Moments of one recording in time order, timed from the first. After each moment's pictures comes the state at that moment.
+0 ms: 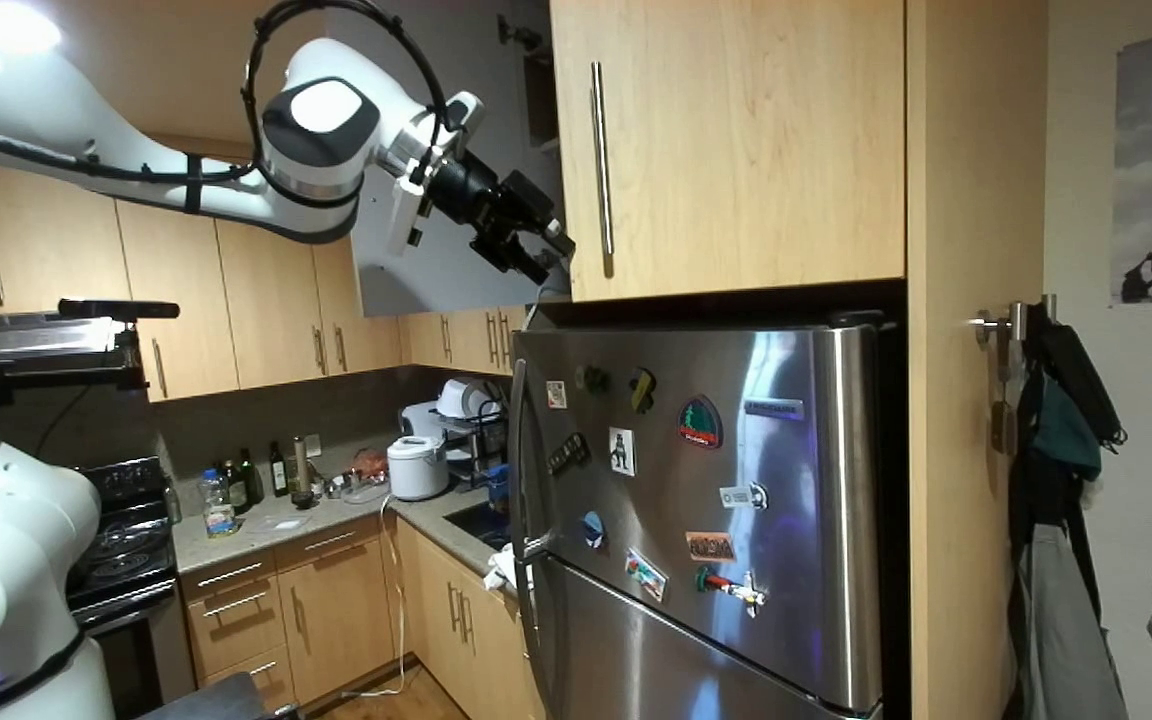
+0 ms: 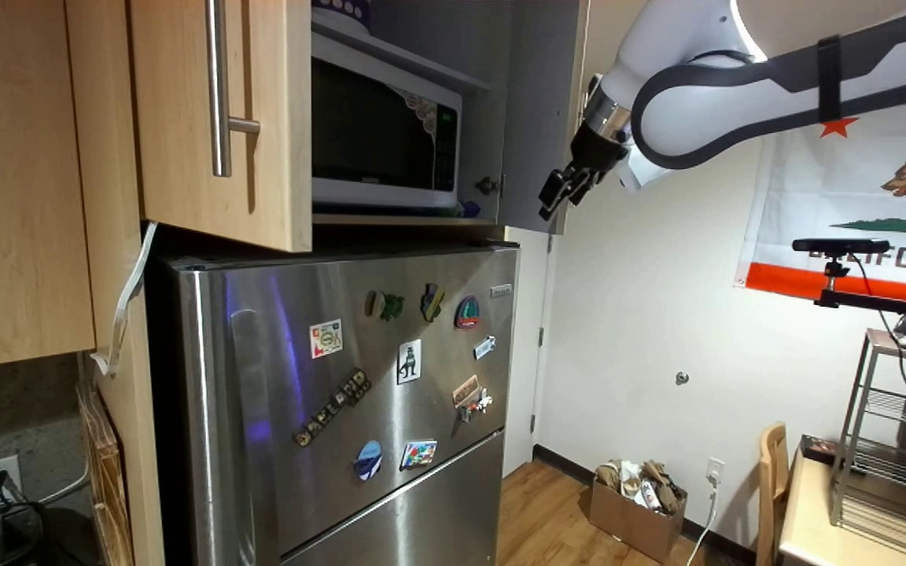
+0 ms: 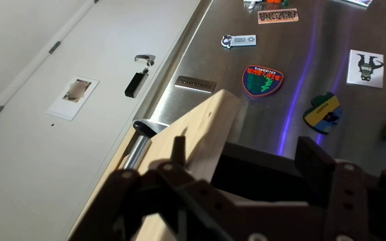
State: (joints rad) arm -0.25 -0.58 0.01 -2.26 -0.43 2.44 0.05
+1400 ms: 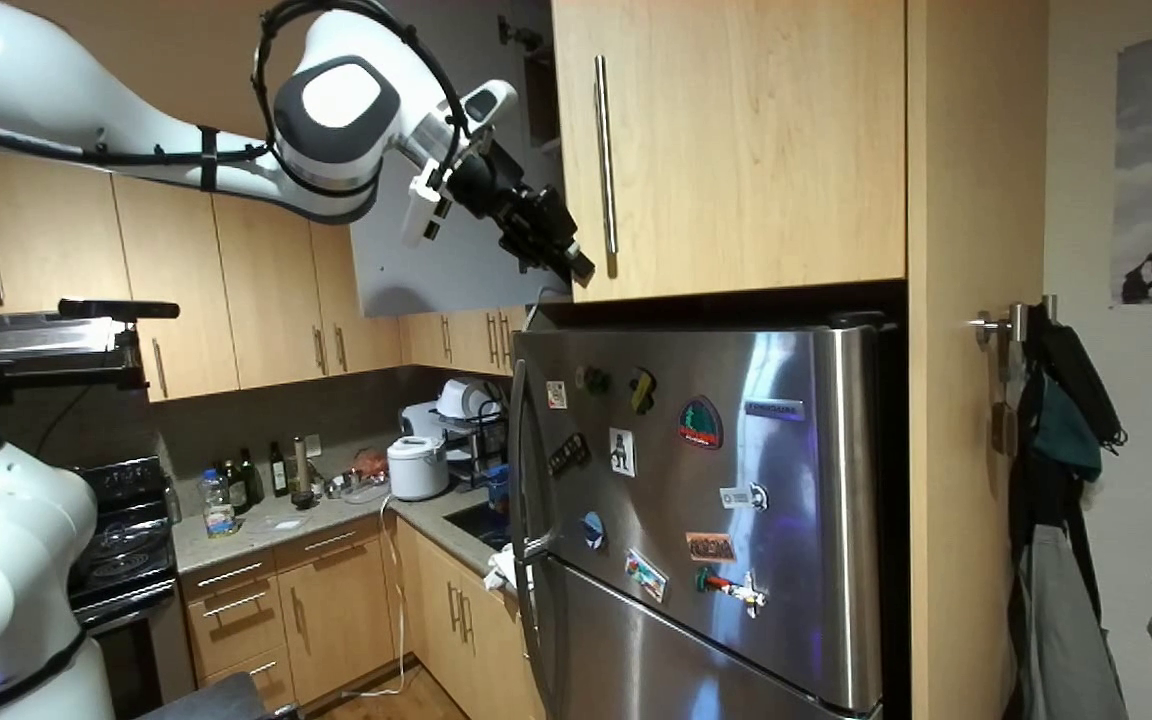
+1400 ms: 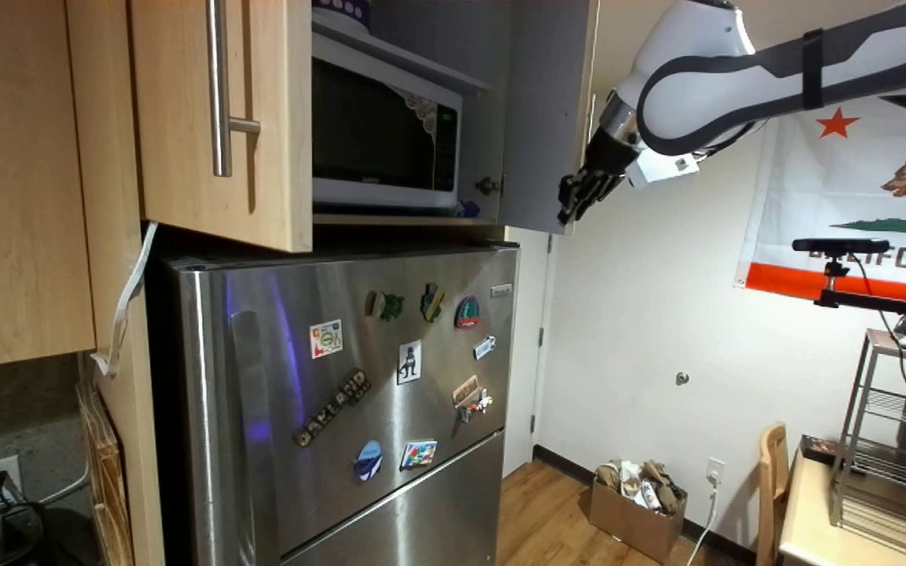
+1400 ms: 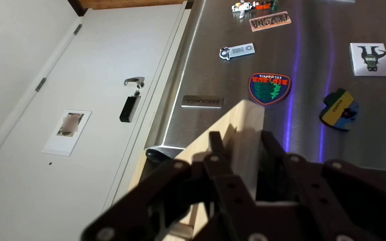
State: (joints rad) arm -0.22 -0.54 -0.10 -2.22 -0.30 2.41 0.01
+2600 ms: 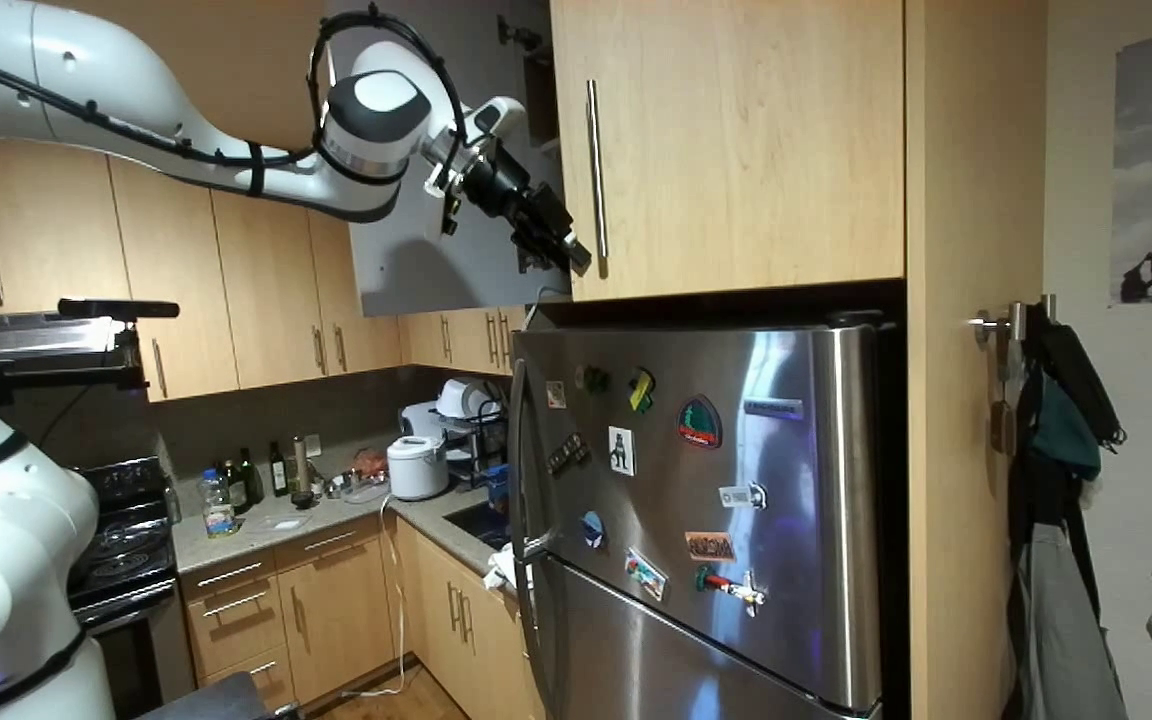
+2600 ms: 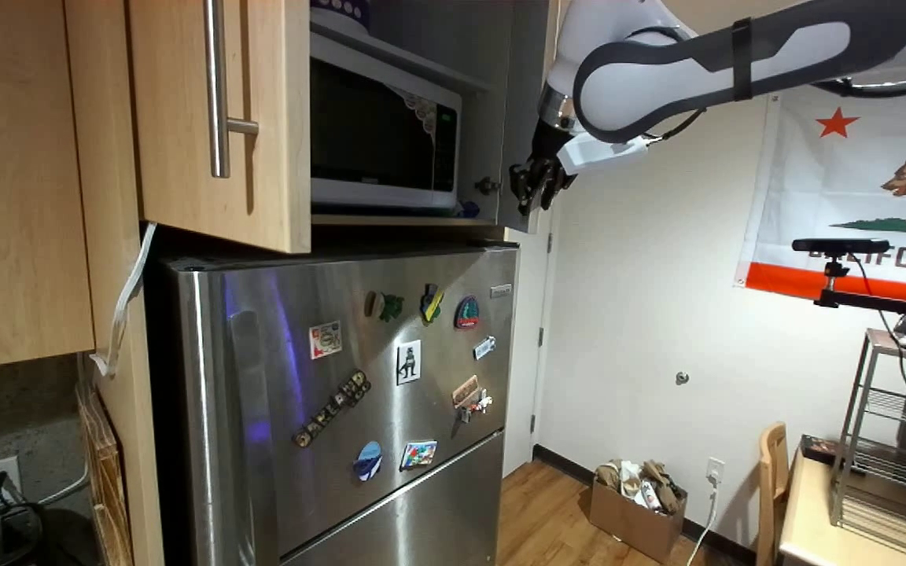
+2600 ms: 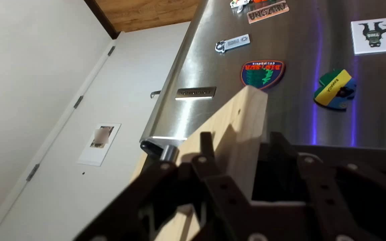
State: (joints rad) arm -0.23 -0.37 0.07 -2.00 -0.47 2.22 0.34
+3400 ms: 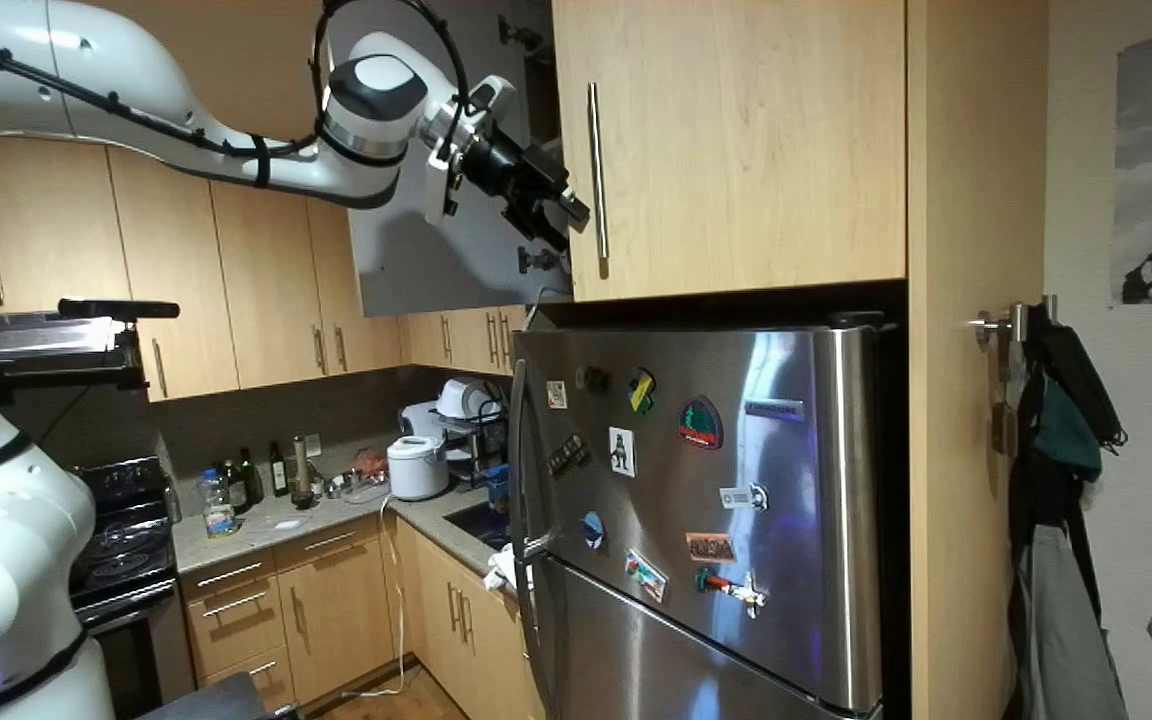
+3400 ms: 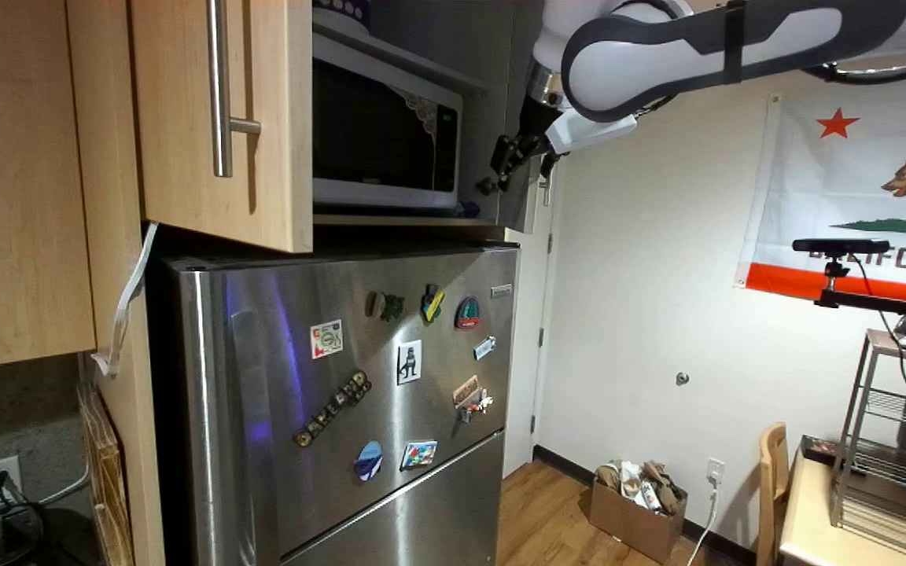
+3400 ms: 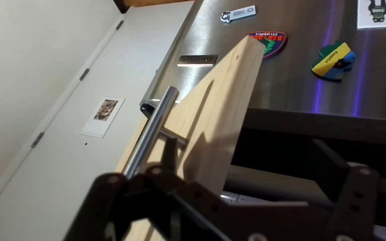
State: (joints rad) arm -0.20 -0.33 0.09 -1.91 -0.54 2.18 0.34
